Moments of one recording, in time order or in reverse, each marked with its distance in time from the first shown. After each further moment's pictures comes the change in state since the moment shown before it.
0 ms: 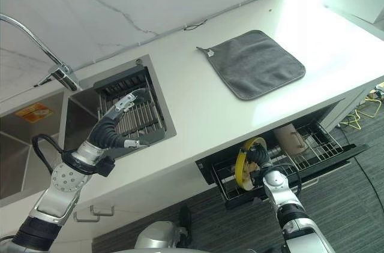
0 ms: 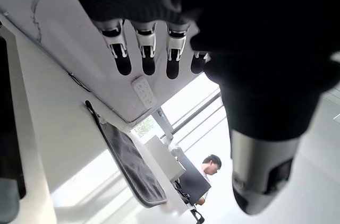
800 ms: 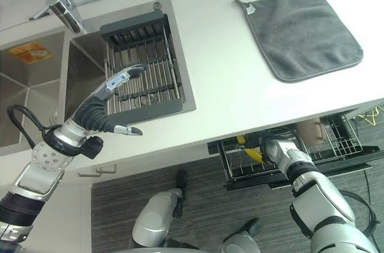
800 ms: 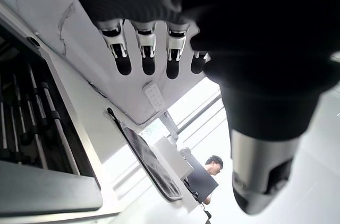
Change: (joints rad) left arm -0.162 0.165 -0.004 0.001 -0.040 -0.094 -0.007; right arm -0.350 -0.140 0.361 0.144 -0.605 -0.117 0.133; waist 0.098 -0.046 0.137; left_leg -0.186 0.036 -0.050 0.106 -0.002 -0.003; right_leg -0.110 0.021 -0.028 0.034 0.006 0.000
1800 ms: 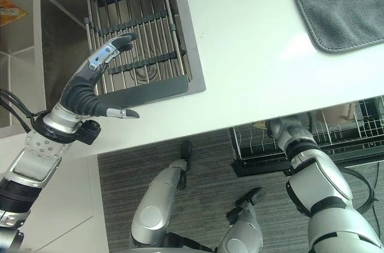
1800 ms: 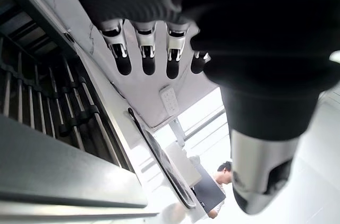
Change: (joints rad) left arm -0.096 0.045 -0.030 -0.023 -0.030 -0.018 0.131; right arm -0.161 0.008 -0.018 0.082 0.041 0.221 -0.146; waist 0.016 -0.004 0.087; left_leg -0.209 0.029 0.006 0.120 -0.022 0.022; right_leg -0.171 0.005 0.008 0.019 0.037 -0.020
